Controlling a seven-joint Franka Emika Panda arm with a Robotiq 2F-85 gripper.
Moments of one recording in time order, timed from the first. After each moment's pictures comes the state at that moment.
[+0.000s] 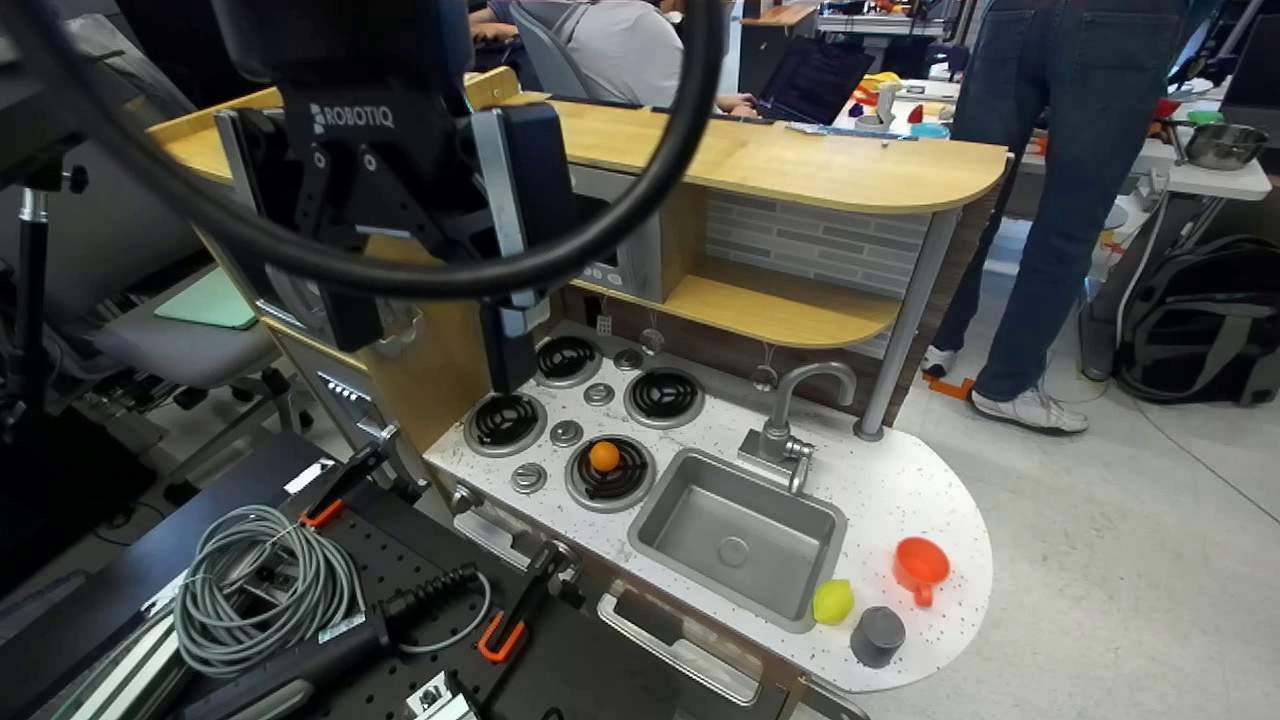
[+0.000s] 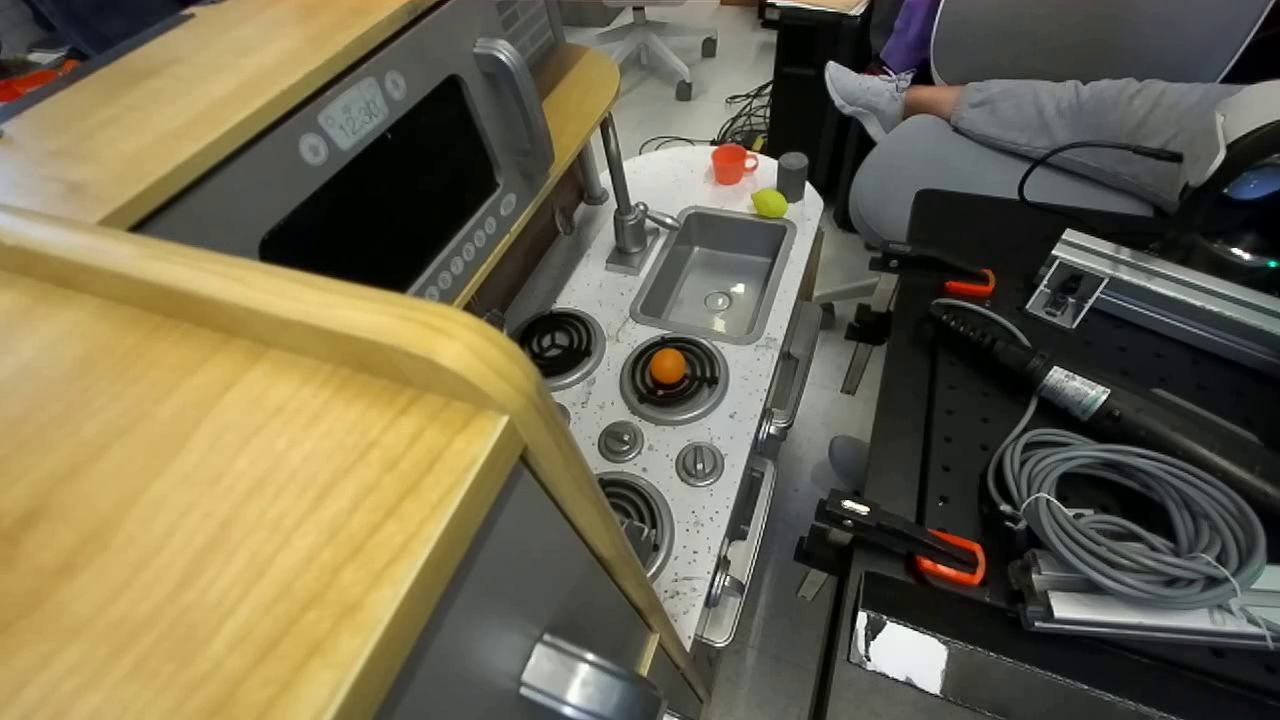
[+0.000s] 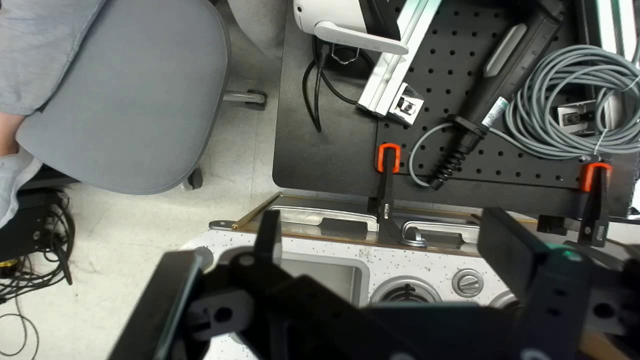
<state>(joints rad) -0.14 -0.49 -0.19 -2.43 -0.29 1.74 -0.35</state>
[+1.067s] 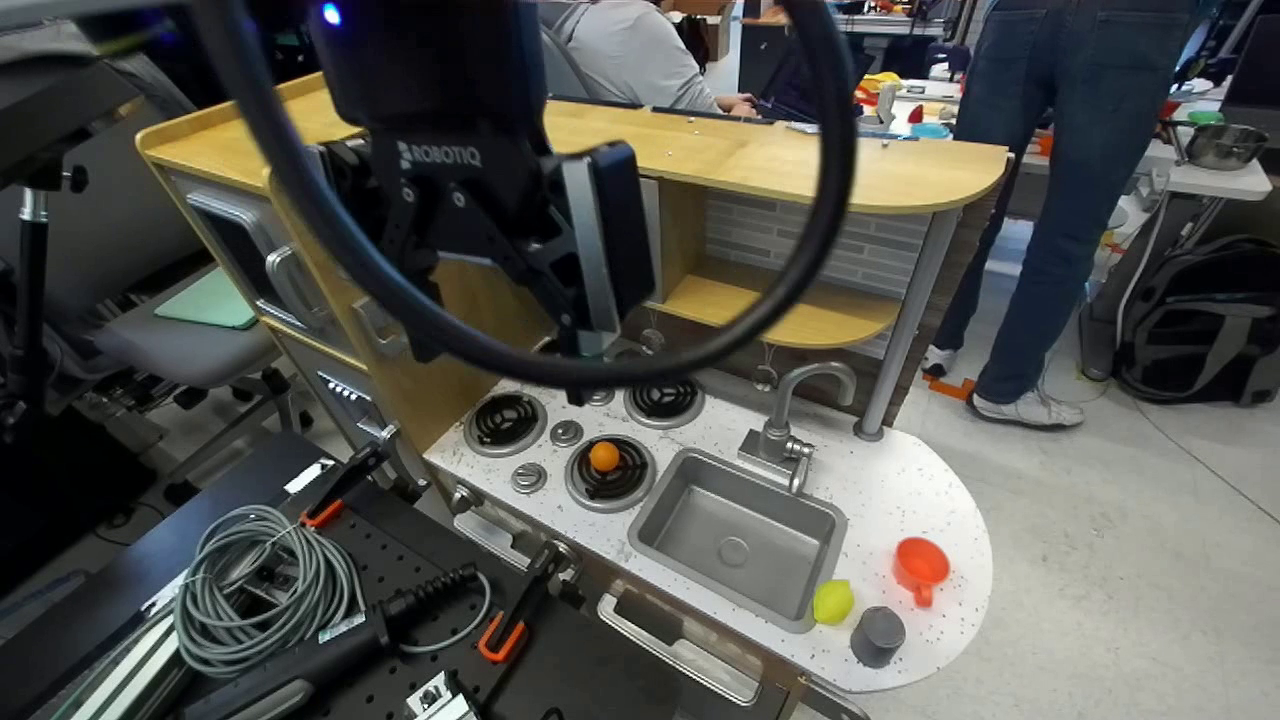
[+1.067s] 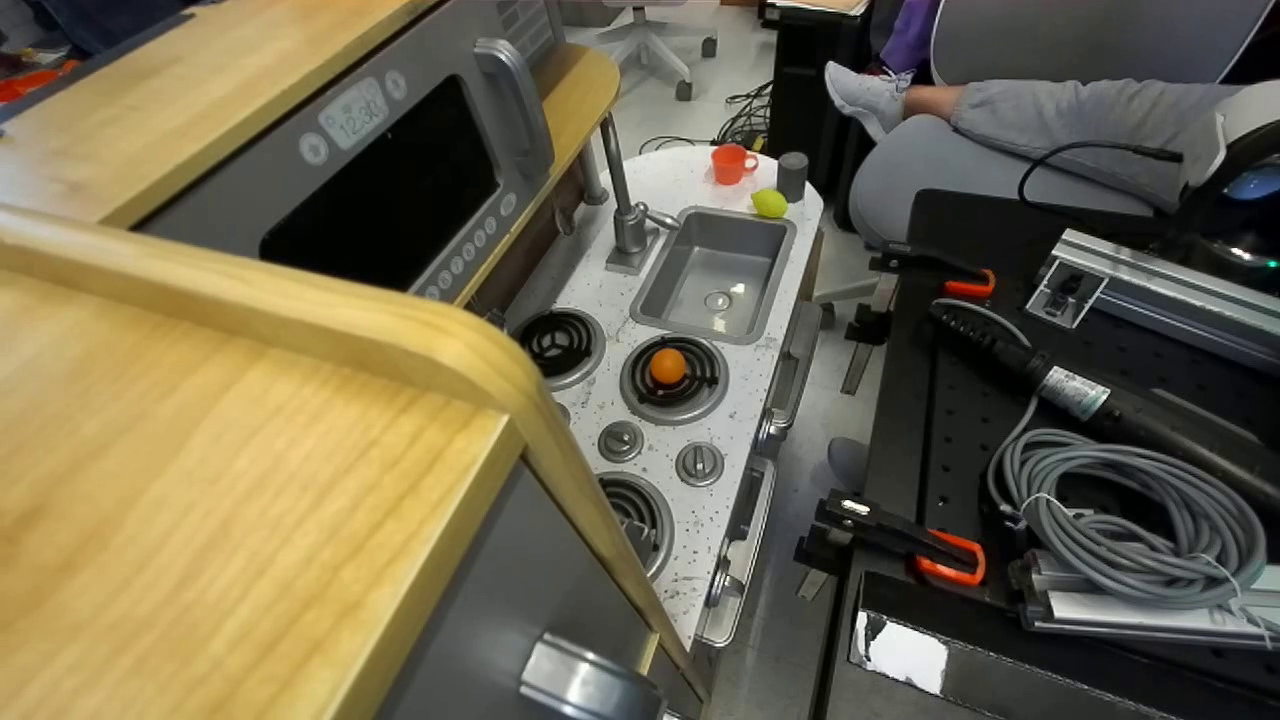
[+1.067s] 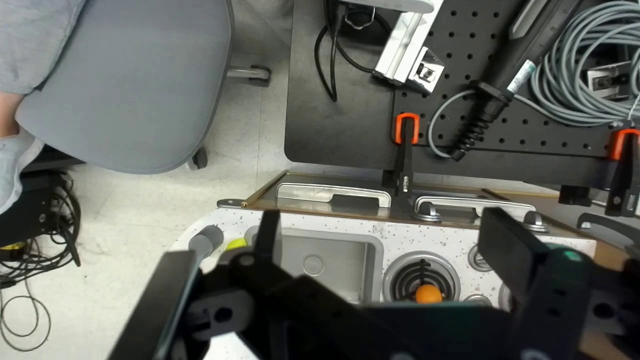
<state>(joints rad) -0.14 -0.44 -0.23 -2.43 -0.29 1.86 -0.36</state>
